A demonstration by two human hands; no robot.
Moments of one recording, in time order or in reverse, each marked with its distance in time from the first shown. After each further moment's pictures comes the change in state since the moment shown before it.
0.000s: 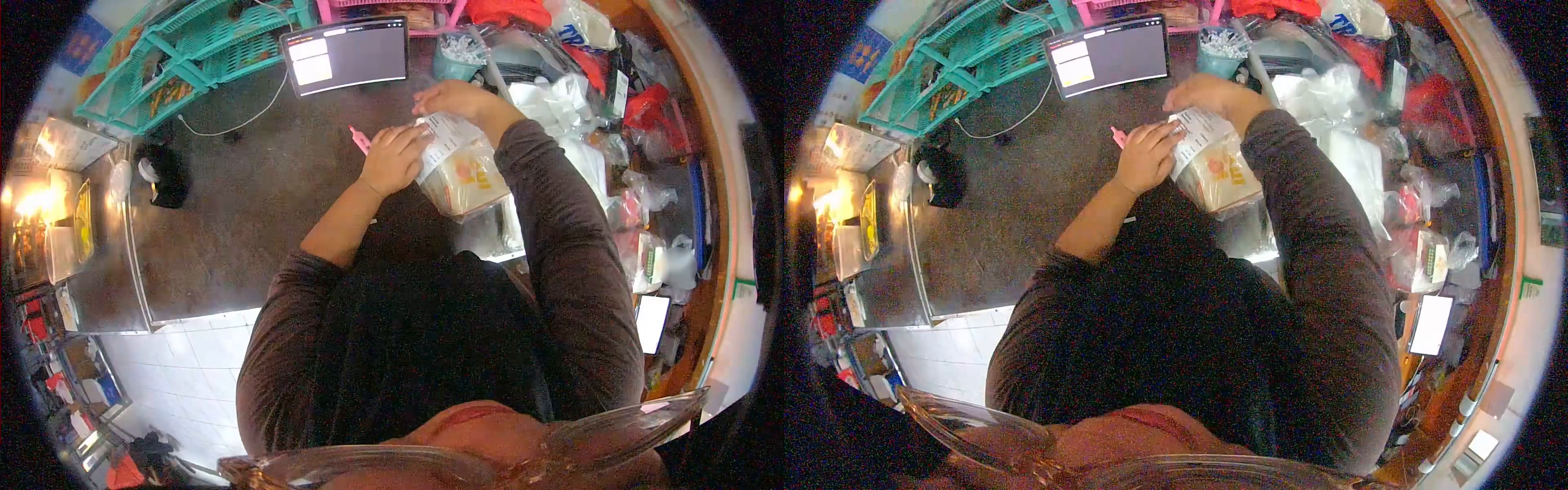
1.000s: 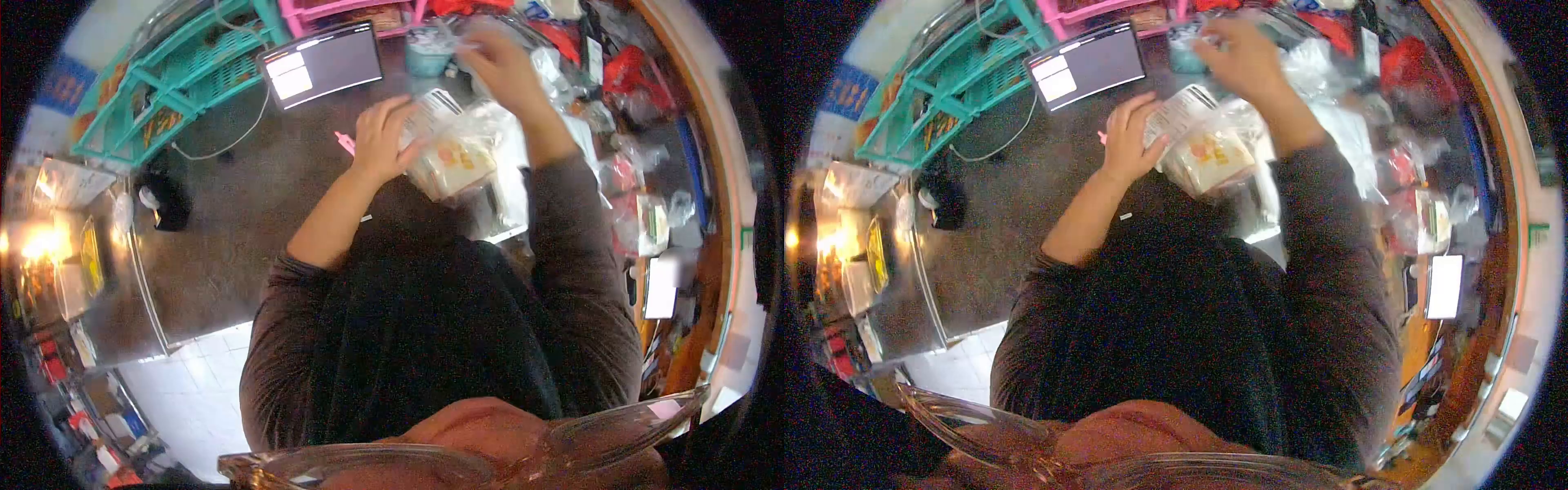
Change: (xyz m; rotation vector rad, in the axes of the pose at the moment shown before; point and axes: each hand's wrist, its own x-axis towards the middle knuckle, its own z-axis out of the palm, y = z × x) left_hand 0.039 0.022 -0.035 -0.116 0.098 -0.023; right_hand -0.105 -0.064 -0.021 -0.285 0.991 -0.159
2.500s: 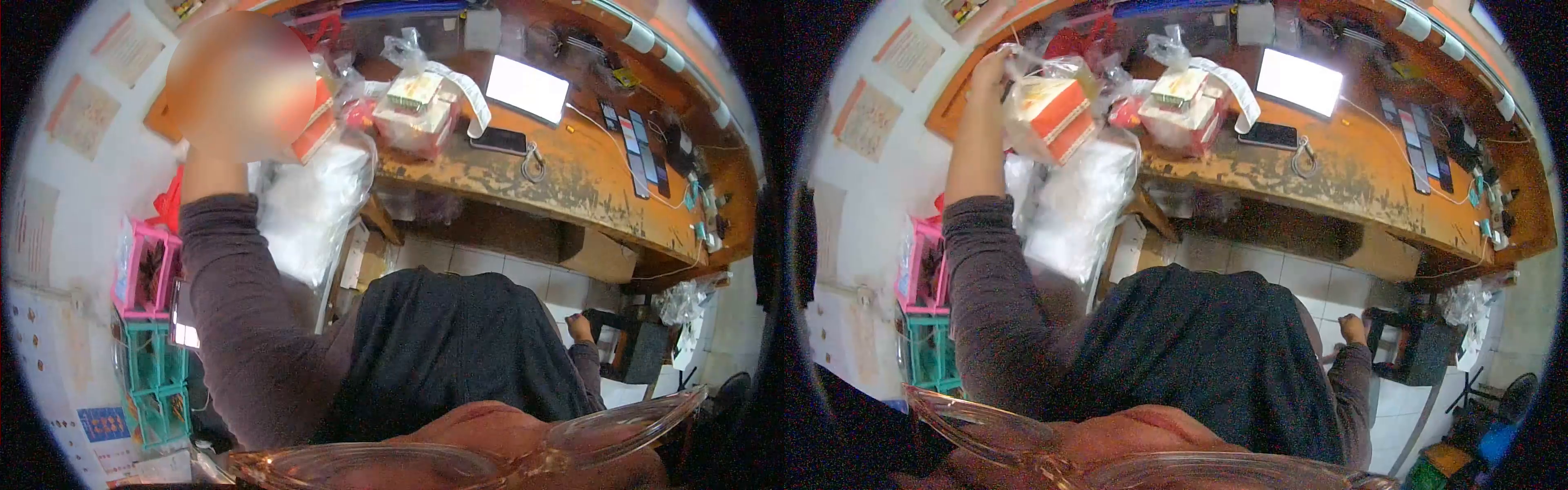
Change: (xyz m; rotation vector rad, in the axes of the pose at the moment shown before) left_hand 0.378 0.394 0.258 -0.739 -0.449 -0.297; right_hand -0.926 0.033 -0.179 -0.427 -0.152 1.660
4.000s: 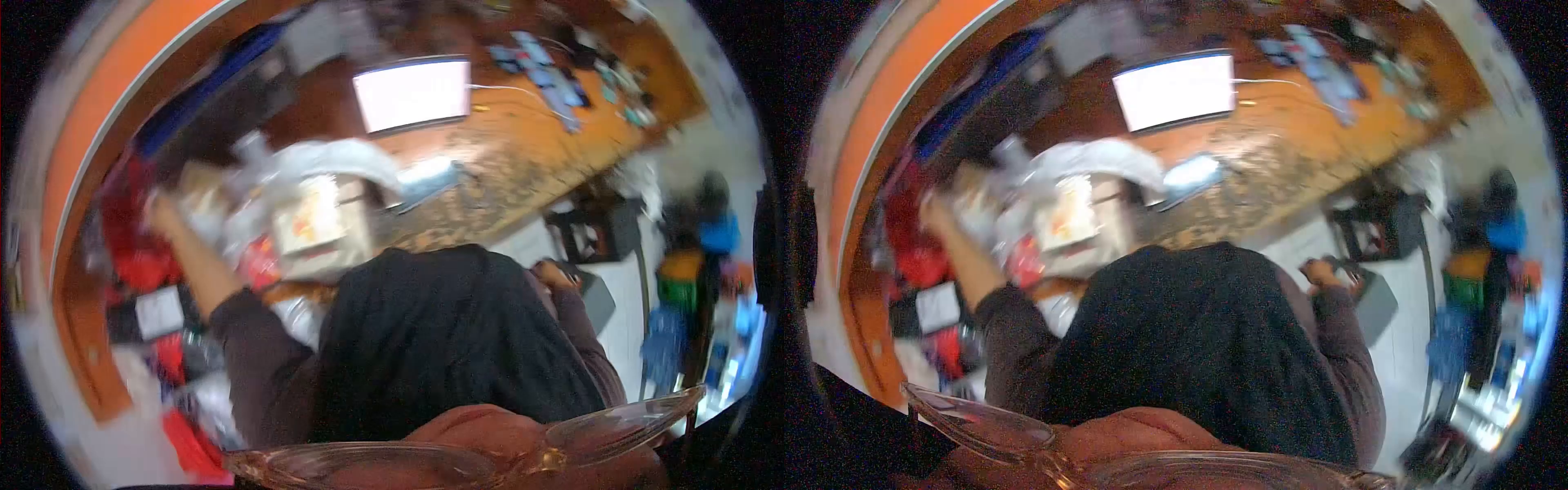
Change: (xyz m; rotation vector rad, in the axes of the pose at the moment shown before) left_hand 0.266 -0.296 0.262 0.256 0.110 0.447; right_hand 0.090 -0.142 -0.123 0.170 -0.271 0.343
